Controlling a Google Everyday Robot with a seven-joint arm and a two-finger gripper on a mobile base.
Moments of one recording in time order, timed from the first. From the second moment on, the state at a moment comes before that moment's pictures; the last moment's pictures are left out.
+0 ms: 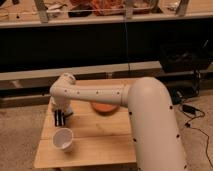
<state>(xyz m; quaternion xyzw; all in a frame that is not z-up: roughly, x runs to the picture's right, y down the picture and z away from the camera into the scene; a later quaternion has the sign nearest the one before) -0.271 0.130 0.839 -0.10 -0.33 -0.60 0.72</state>
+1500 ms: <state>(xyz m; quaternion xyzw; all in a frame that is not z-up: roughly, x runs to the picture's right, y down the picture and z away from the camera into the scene) -0.268 0.131 0.840 -0.09 -0.34 -0.61 0.71</state>
